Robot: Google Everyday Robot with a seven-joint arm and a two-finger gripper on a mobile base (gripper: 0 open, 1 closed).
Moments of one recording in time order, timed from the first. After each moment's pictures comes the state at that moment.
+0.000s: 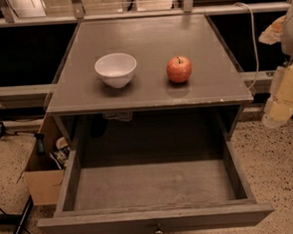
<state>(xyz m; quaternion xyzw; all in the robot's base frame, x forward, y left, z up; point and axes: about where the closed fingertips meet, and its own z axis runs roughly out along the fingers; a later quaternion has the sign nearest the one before) 0.438 -0.213 0.990 -0.60 0.78 -0.05 0.18</state>
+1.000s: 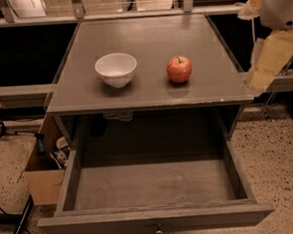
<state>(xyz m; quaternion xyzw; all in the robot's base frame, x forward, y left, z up) 0.488 -0.193 1.010 -0.63 0.74 -0.05 0.21</state>
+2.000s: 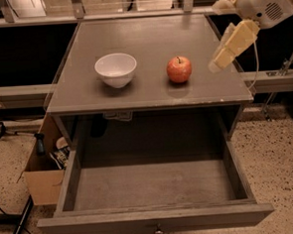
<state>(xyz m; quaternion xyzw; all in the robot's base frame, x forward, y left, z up) 0.572 -0.155 1.005 -0.60 0.71 0.11 0.36</state>
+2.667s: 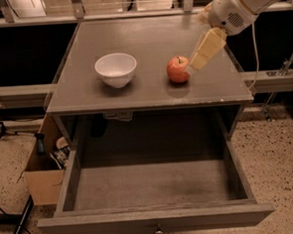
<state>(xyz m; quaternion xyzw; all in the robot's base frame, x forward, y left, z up) 0.618 -0.126 0.967 -0.59 0.73 0.11 0.32</state>
